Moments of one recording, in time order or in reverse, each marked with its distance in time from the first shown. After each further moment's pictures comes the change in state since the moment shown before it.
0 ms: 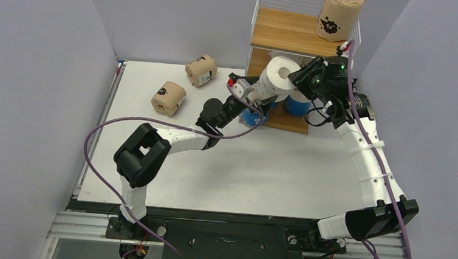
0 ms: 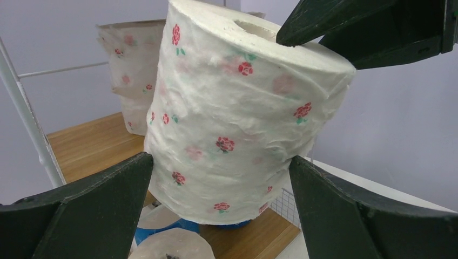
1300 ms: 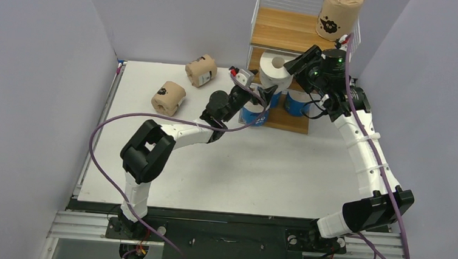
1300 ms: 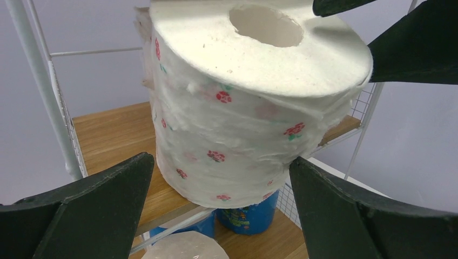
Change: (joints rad) left arm 0.018 0.073 0.138 -0.106 -0.115 -0.031; right arm 0.000 0.069 0.067 0.054 0.006 0.026
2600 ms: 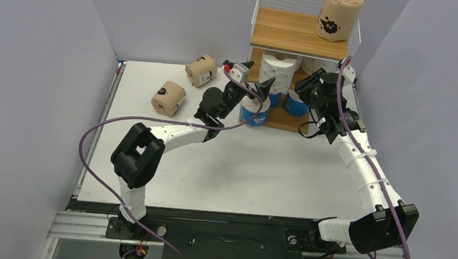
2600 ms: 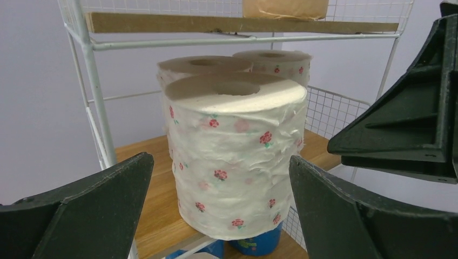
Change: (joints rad) left arm 0.002 -0.095 -0.008 -0.012 -0.021 0.026; right arm -0.014 -0.171 -0.367 0.222 0.151 -0.068
